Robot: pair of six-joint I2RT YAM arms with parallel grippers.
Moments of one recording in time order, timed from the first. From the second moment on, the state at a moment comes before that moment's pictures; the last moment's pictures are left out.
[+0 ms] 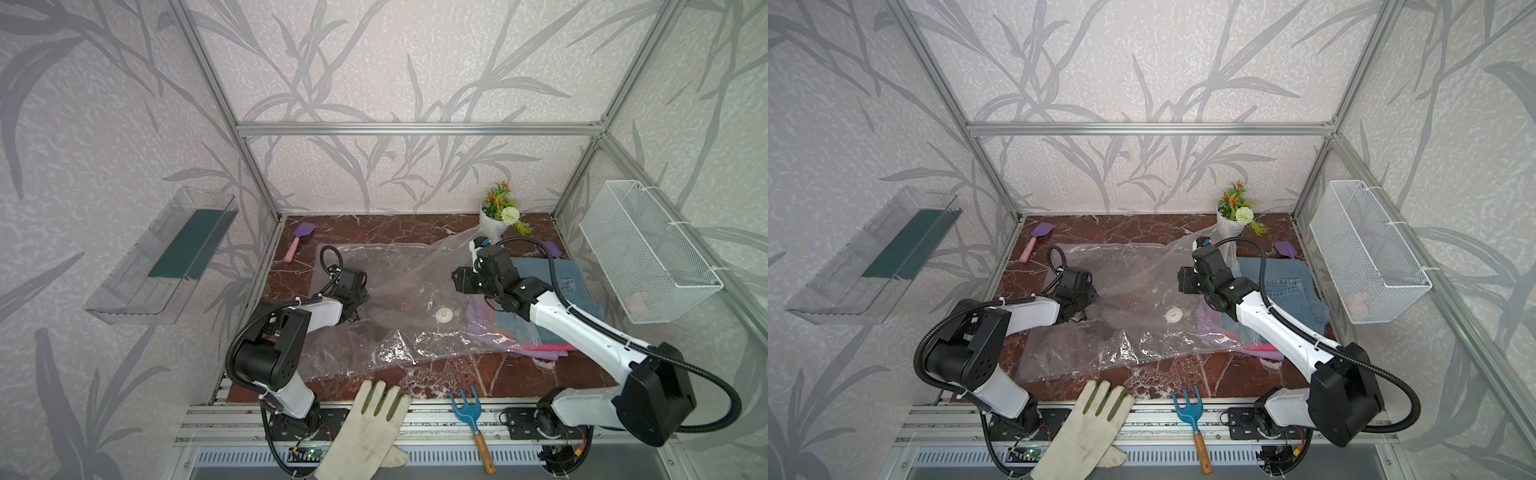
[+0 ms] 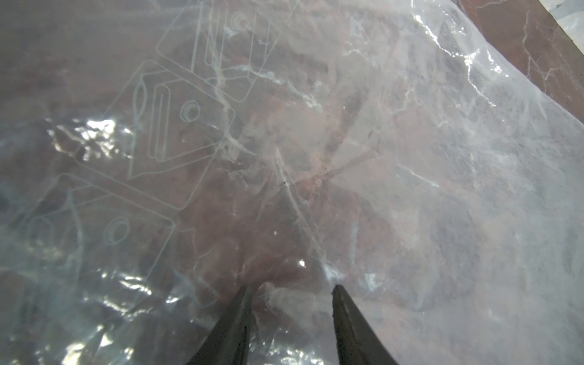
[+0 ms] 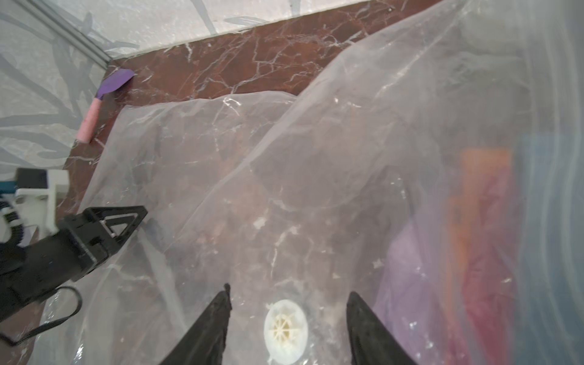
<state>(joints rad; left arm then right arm) -0.30 1.64 0.70 0.05 -0.21 -0.82 0.50 1.35 0.97 -0.34 0.06 0.49</state>
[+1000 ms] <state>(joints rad) -0.27 1.54 0.66 0.00 -0.19 -0.78 0.47 1.18 0.98 -0.36 0.12 0.34</state>
